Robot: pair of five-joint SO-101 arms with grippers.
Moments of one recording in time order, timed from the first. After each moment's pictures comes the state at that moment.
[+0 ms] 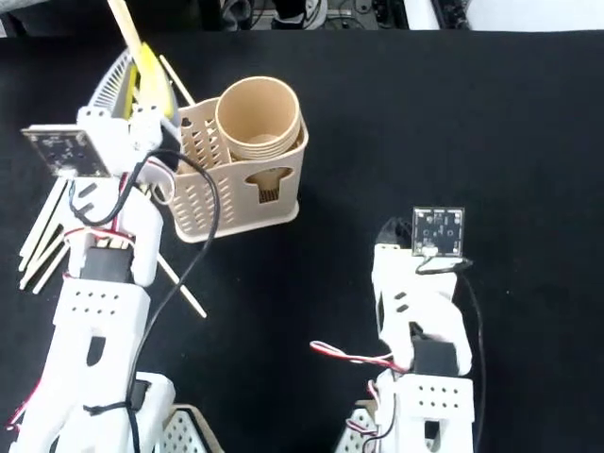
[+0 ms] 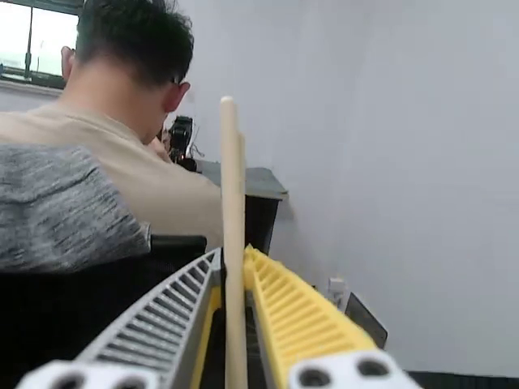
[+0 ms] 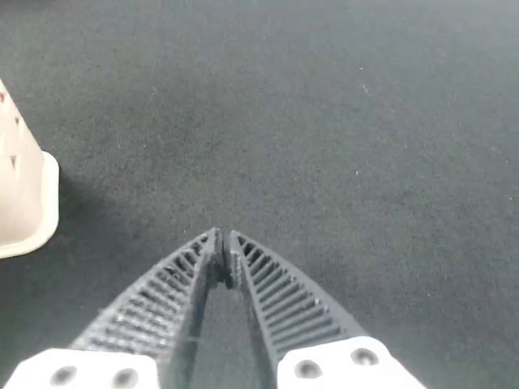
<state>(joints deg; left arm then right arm) -0.9 -46.6 52.3 -12.4 8.3 4.4 -86.6 95.7 28.4 4.1</state>
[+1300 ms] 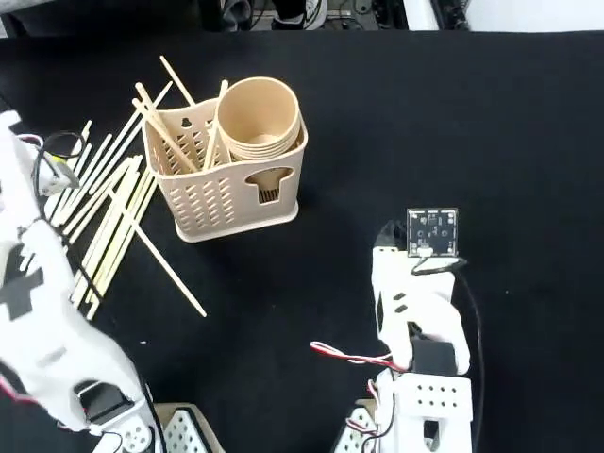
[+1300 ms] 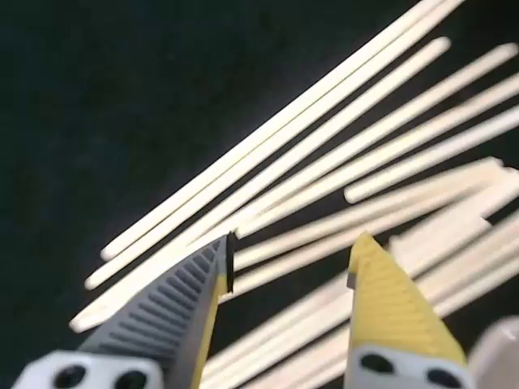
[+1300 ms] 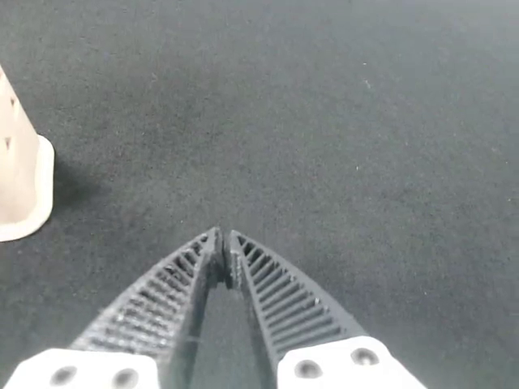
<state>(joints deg) -35.1 22.6 -13.0 71.7 8.3 4.4 -86.6 96.5 28.4 6.4</state>
